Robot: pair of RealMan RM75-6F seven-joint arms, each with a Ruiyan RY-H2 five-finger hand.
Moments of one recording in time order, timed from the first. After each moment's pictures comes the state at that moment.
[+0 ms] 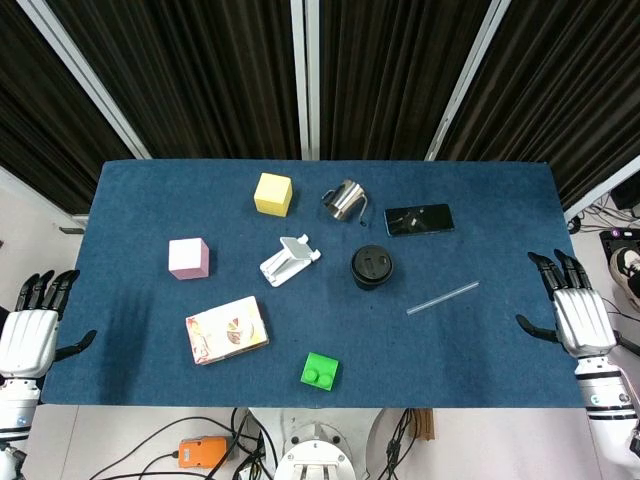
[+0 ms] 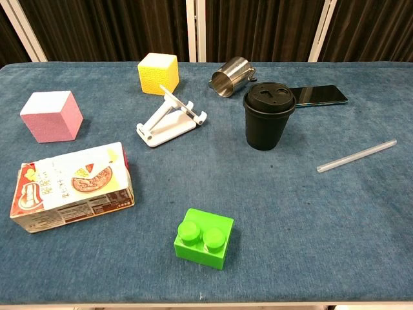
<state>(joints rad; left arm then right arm) -0.09 -1.24 -0.04 -1.44 1.49 1.50 0.01 0.22 -1.11 0.07 -1.63 -1.45 1.39 0.04</state>
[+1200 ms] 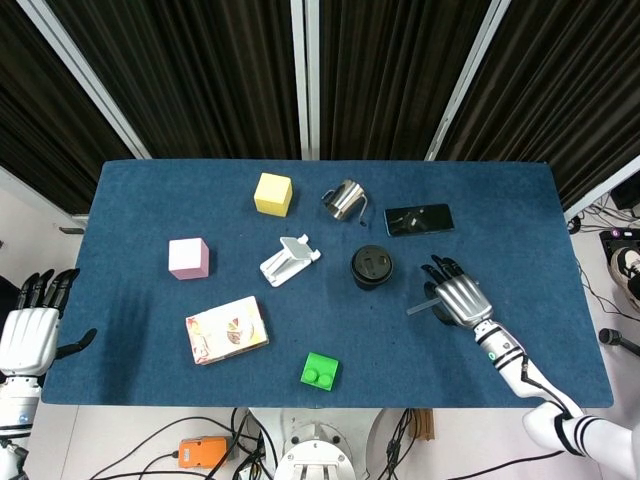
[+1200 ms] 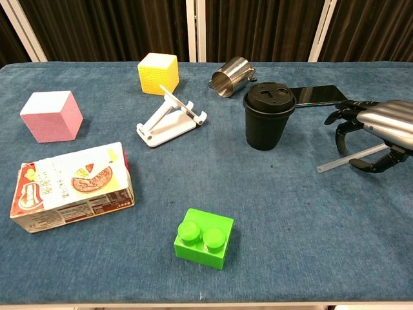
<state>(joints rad) -0.09 -1.23 -0.05 -1.46 1.47 1.48 0.04 0.52 -1.54 0.02 -1.10 -1.59 1.05 -0.01</state>
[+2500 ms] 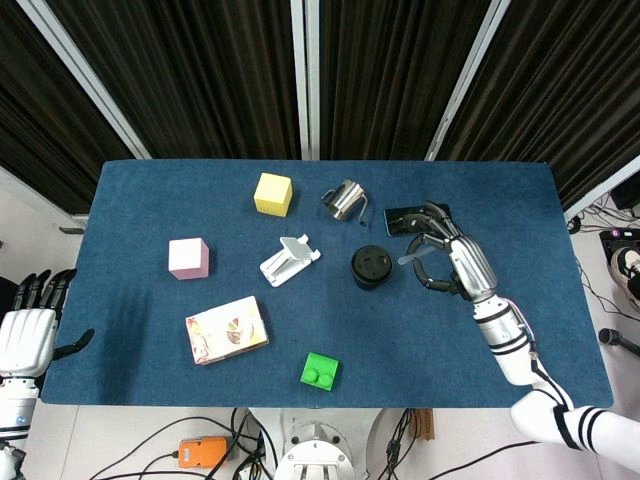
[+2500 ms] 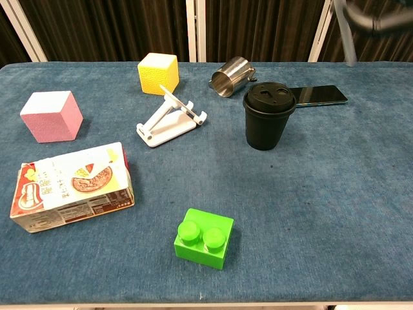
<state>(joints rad) -0.08 -1.23 -0.05 -1.47 1.47 1.49 0.04 0.55 -1.41 0.20 -1.46 -1.56 1.33 0.61</state>
